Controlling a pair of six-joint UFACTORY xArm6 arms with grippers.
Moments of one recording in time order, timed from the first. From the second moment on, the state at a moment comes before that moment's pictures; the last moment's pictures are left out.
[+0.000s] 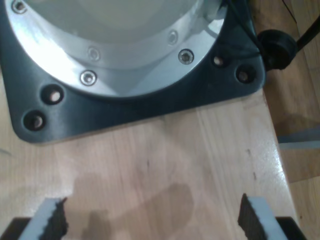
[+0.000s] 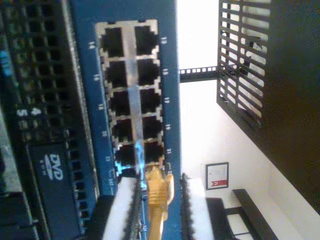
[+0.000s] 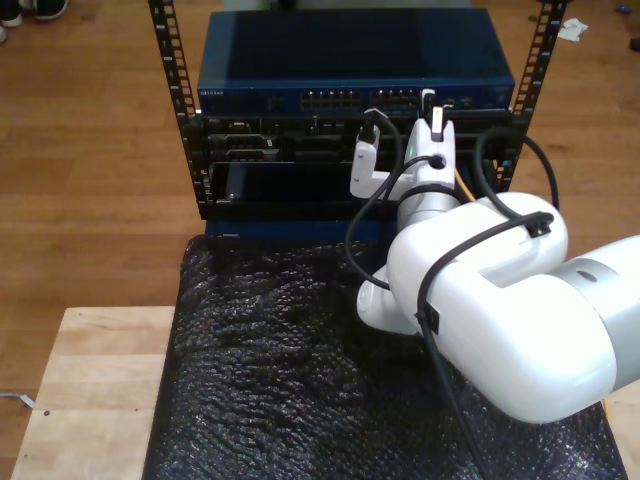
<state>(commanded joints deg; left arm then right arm) 78.5 -30.5 -5.1 3.6 60.2 -181.0 24.7 44.4 -70.2 31.7 -75.8 -101.1</state>
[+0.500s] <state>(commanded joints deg) 78.5 -30.5 -5.2 3.6 60.2 -181.0 25.9 30.8 -54.6 31.2 -70.6 -101.1</state>
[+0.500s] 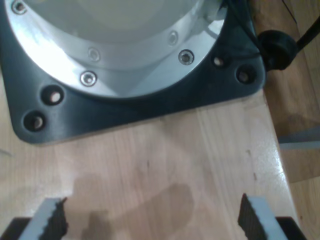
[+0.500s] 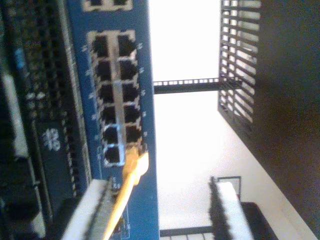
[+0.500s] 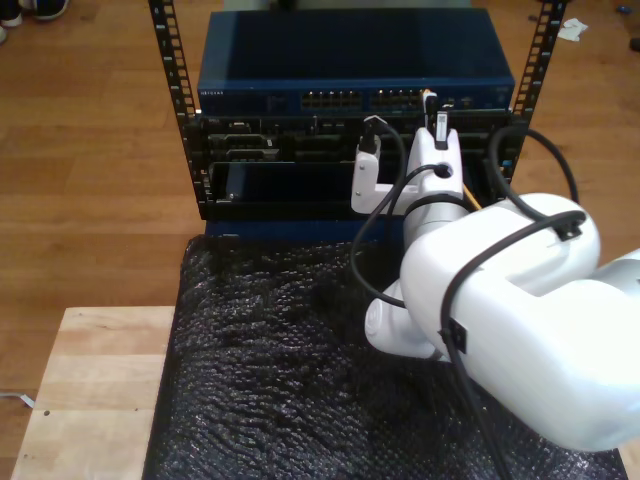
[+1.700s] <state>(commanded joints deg) 78.5 -30.5 -5.1 3.6 60.2 -181.0 -5.7 -5.8 -43.7 8.4 8.6 -113.1</state>
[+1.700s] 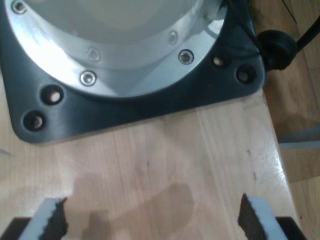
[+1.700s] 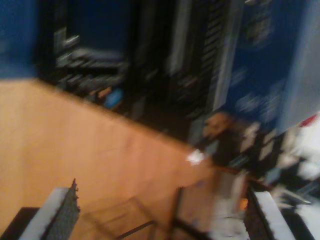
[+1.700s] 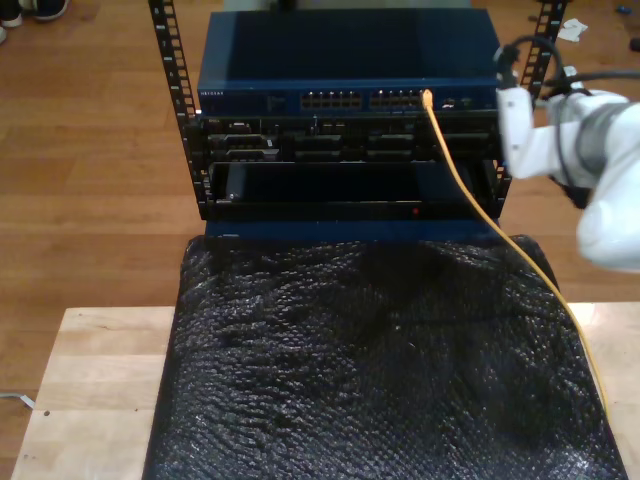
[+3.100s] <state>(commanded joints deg) 78.5 -30.5 -5.2 3.6 60.2 -181.0 -64.0 -35.6 -28.7 8.4 64.2 -162.9</state>
